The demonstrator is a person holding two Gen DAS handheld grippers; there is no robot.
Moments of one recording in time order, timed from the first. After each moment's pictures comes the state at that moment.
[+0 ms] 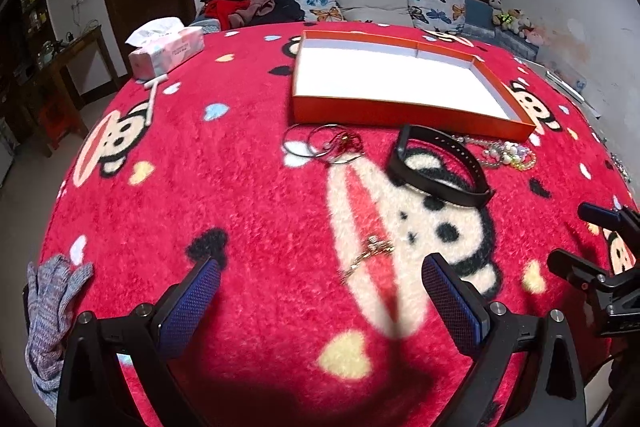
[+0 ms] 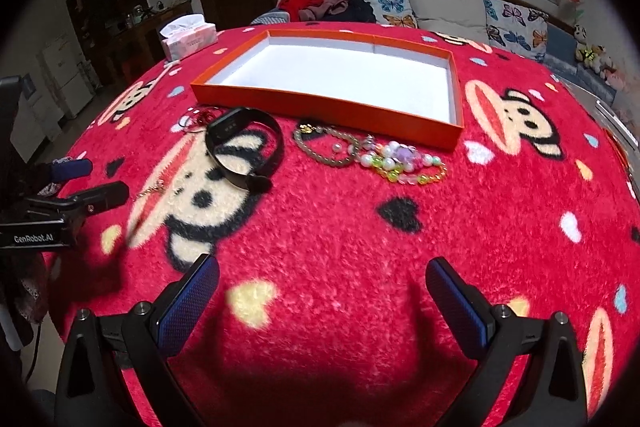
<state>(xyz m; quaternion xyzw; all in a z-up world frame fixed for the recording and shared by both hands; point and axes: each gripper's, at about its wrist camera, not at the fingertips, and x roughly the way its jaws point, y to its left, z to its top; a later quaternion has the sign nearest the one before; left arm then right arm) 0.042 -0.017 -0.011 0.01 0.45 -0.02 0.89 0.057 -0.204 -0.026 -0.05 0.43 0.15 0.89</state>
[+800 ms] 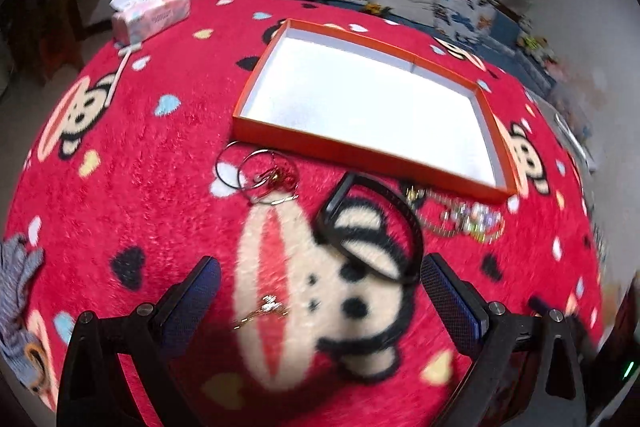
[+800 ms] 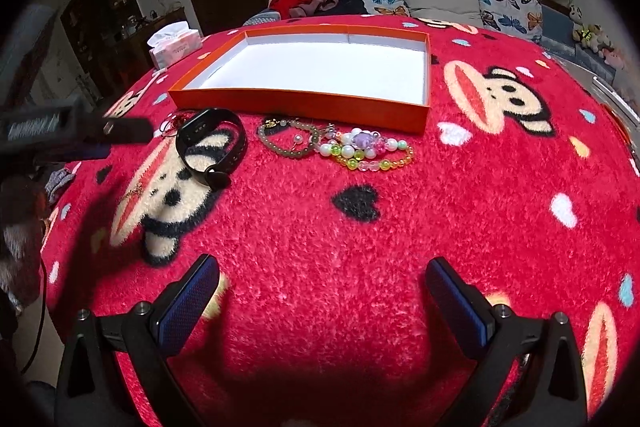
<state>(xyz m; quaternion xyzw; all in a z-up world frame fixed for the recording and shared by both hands) 0.110 -0.058 0.014 -0.12 0.51 0.01 0.85 0.066 -0.238 -0.032 -0.01 0.44 0.16 0.88</state>
